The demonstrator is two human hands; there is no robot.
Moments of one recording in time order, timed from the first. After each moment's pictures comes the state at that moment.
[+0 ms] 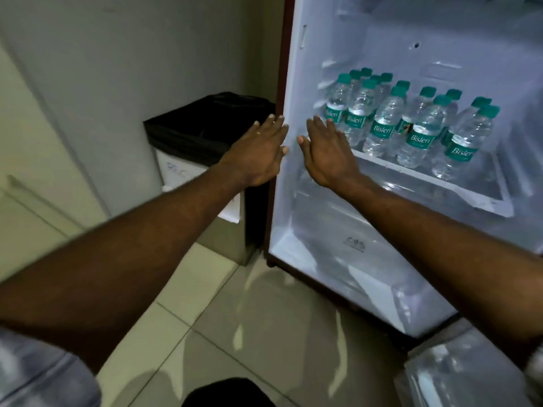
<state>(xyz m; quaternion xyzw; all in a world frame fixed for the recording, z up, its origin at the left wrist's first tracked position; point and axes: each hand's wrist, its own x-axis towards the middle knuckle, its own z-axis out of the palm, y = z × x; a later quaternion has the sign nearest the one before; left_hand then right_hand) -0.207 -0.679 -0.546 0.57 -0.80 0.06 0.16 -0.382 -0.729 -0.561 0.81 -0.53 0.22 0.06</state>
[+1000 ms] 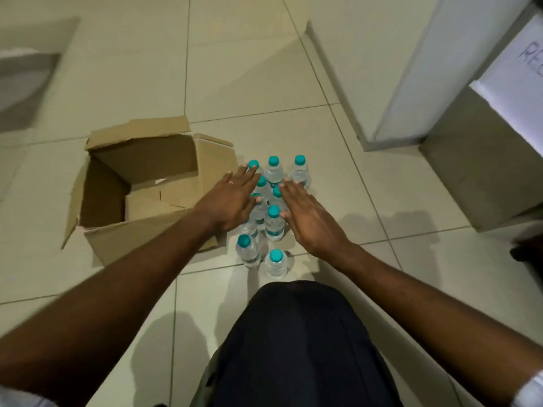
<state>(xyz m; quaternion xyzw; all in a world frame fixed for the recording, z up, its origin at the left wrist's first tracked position) 0.090 -0.203 -0.818 0.89 -0.45 -0.11 0.04 -0.047 -0.379 -0.864 0.98 -0.01 0.07 -0.18</state>
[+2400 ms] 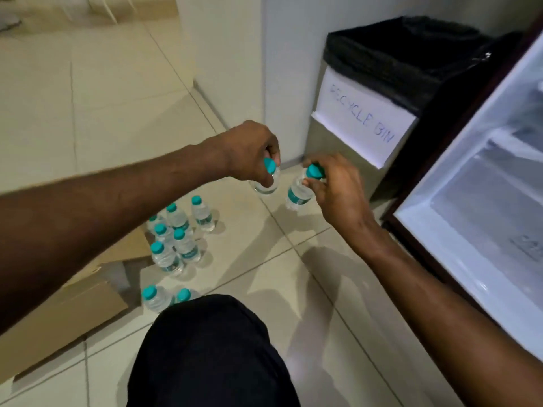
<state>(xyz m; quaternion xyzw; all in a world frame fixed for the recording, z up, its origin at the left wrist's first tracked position) -0.022 -0.436 -0.620 0.78 -0.62 -0.09 0.05 -0.200 -0.526 -0.698 0.89 -0.30 0.29 -0.18</state>
